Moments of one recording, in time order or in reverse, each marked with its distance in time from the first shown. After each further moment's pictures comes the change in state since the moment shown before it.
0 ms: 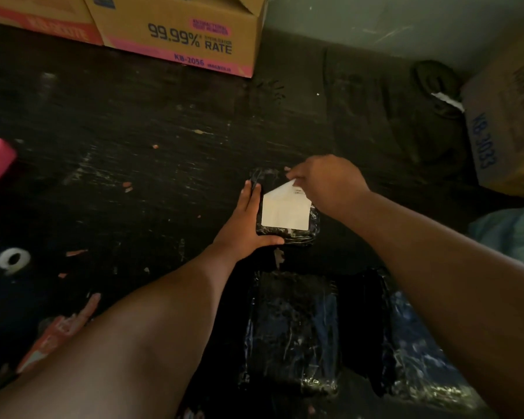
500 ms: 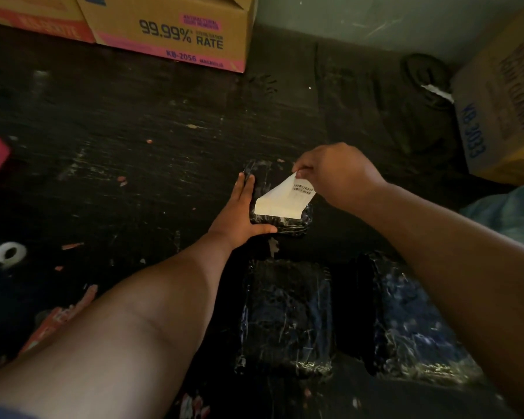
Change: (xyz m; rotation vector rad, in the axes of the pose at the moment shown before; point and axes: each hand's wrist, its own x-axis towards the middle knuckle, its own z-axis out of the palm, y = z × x) left_hand 0.000 0.003 -0.002 0.013 -0.001 -0.044; right_hand -0.043 -0.002 -0.028 0.077 0.022 0.009
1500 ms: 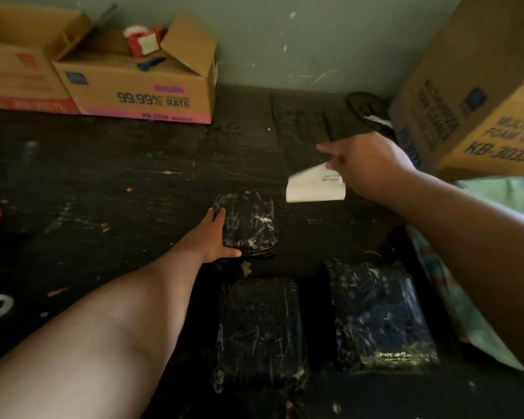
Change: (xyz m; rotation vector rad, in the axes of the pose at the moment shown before) left_hand -0.003 0.033 -0.033 0.359 -0.200 -0.097; right_hand -0.080 0.071 -0.076 -0.095 0.230 0.250
